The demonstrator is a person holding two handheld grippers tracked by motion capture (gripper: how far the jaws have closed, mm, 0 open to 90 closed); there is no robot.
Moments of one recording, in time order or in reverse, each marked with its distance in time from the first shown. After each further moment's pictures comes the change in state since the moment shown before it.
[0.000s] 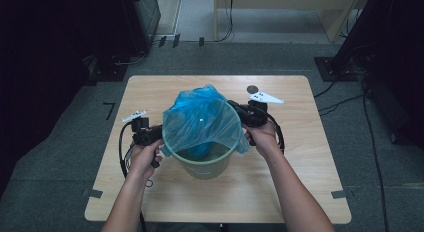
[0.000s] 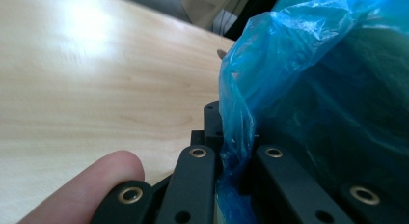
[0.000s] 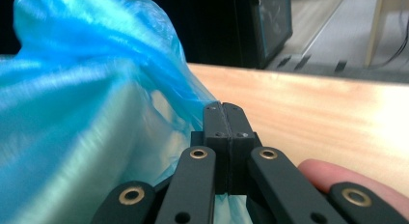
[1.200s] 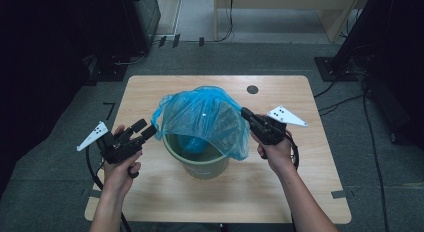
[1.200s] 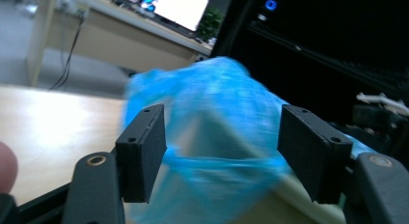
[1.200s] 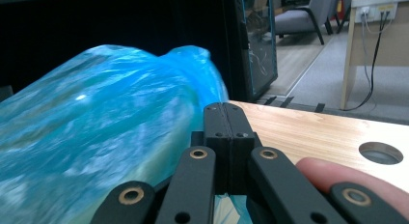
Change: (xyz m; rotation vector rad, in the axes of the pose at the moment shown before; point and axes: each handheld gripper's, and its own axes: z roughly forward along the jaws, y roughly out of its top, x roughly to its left) left arm -0.028 -0.013 -0.095 -0.315 -0.149 0.304; right arm 0.023 -0.013 -0.074 -0.178 -0.033 -0.085
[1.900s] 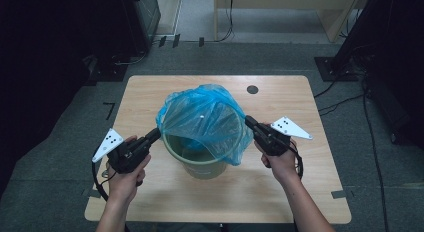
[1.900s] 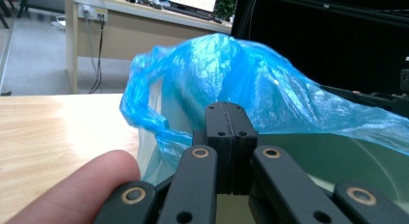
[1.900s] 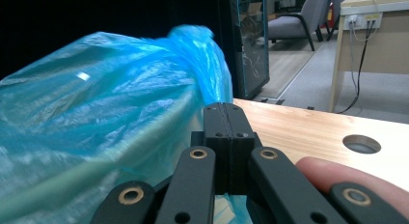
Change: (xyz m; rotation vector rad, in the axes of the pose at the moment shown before) left arm -0.030 -0.010 -0.004 0.066 0.117 0.117; right arm 0.006 -0.013 -0.023 -0.012 -0.030 -0.037
